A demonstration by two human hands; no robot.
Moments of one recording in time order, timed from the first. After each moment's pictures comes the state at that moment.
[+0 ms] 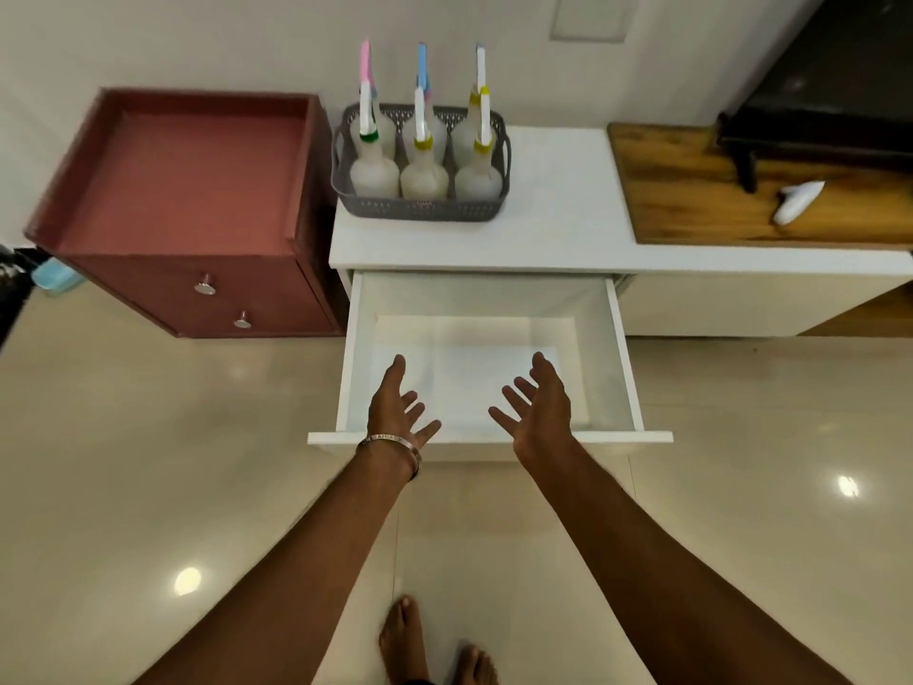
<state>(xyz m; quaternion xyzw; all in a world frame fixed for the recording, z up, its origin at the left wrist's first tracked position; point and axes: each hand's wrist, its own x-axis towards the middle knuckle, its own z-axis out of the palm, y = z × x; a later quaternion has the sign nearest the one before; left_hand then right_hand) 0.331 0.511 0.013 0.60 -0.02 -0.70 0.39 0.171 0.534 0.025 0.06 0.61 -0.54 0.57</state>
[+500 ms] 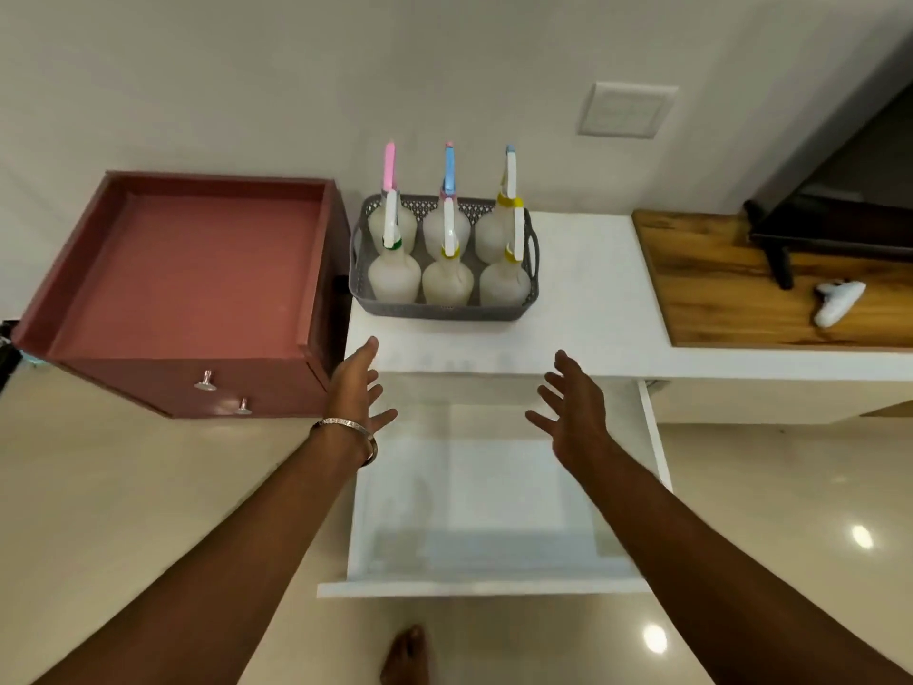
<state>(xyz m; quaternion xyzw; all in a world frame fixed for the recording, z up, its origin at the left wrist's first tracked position) 0.387 0.295 0.045 0.61 -0.15 -0.66 0.40 0.146 0.345 0.051 -0.05 0.65 -0.53 0.54</state>
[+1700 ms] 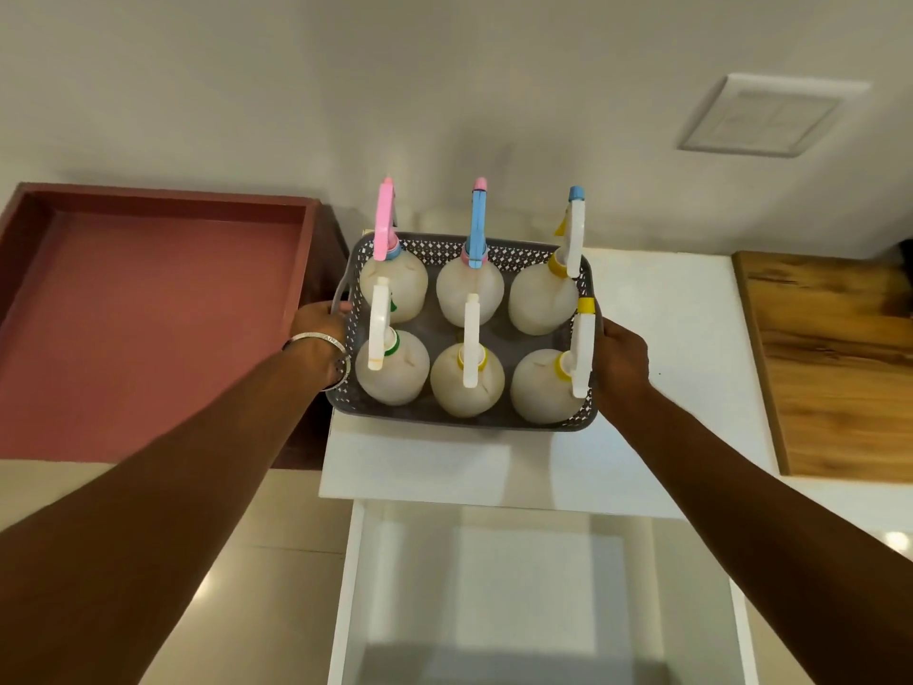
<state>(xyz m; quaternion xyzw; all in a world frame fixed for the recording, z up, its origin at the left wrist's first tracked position) 0.393 -0.009 -0.027 0.75 -0.30 -0.50 0.31 0.083 0.064 -0.010 -0.23 0.77 -0.41 0.43</state>
